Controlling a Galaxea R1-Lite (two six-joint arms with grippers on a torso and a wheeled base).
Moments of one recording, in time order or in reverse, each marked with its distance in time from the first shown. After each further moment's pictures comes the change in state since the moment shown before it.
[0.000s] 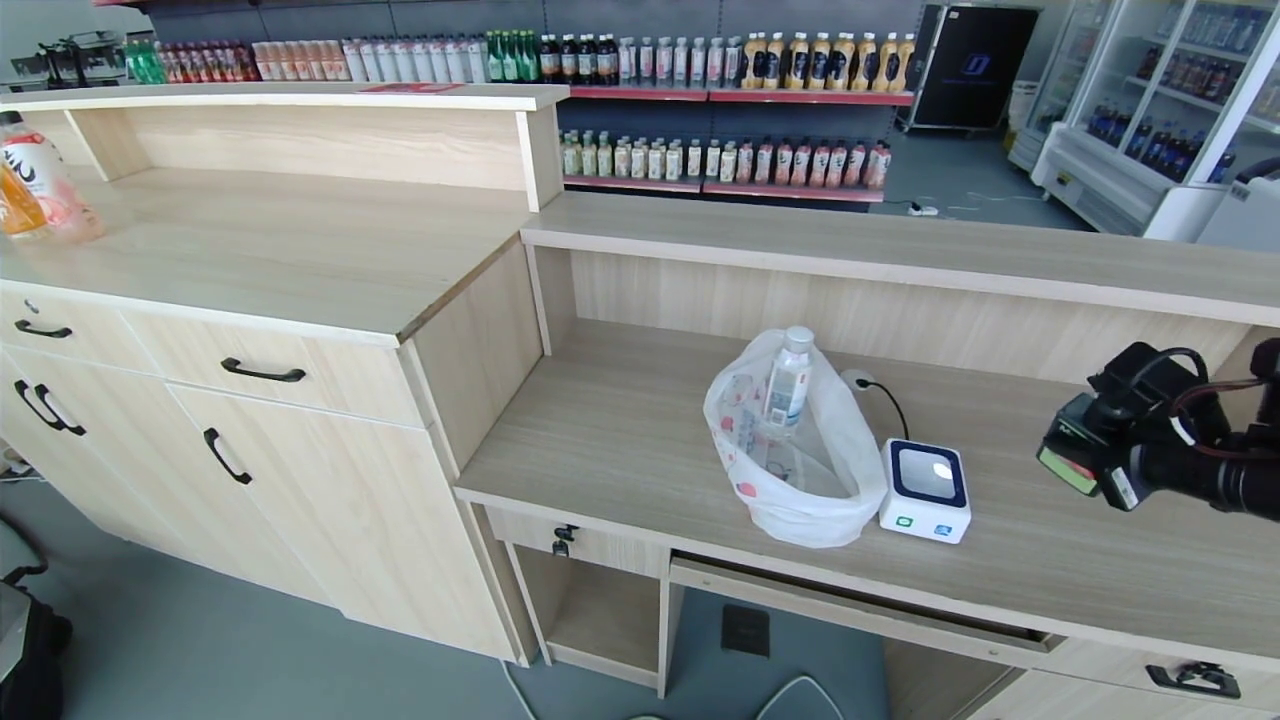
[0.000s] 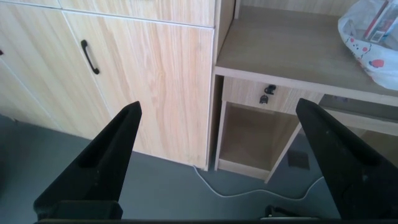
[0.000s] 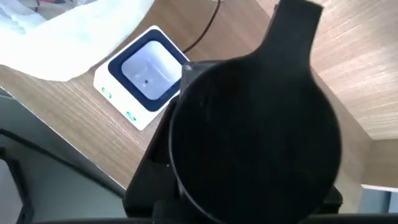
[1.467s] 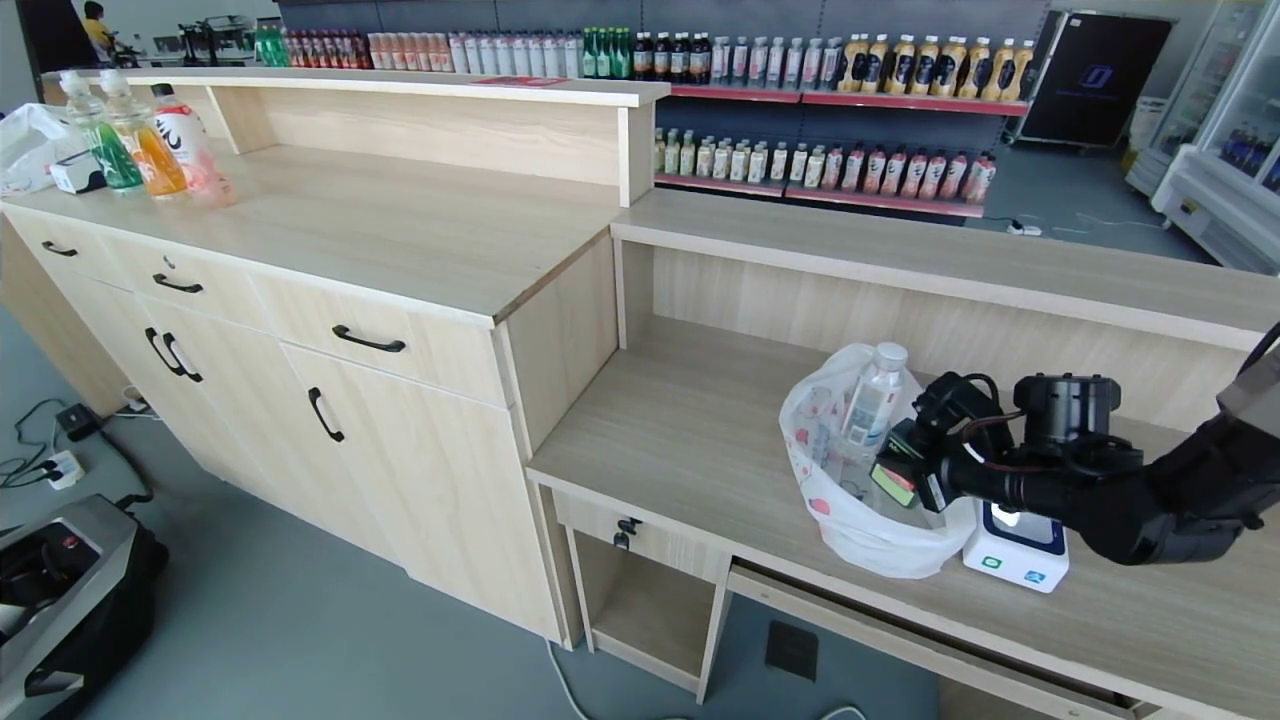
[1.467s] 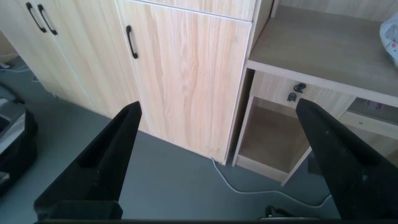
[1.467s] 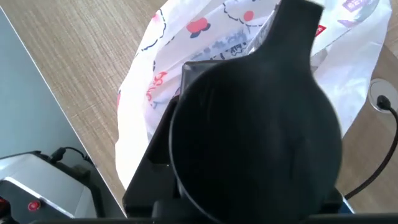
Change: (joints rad) left arm 0.000 0.000 0.000 0.000 0.000 0.000; right arm 0.288 0.382 -0.140 -0.204 -0.006 0.287
